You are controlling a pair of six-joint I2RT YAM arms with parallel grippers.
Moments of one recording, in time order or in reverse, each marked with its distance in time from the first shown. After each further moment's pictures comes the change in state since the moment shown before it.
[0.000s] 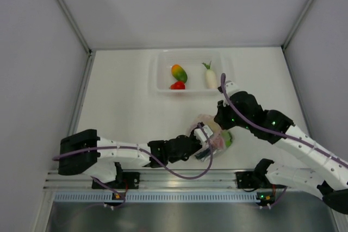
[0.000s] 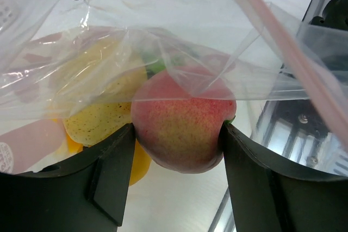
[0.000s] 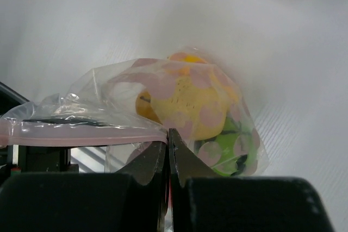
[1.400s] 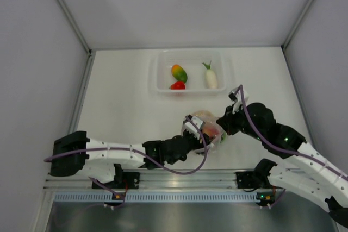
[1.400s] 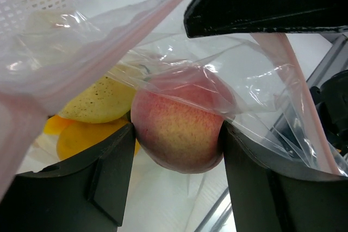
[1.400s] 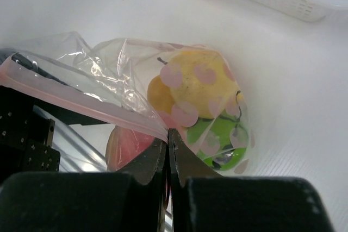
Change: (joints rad) left arm -0.031 -0.090 0.014 -0.050 -0.259 -0.193; right arm -0.019 -0.236 -0.194 0.175 -0.083 -0.047
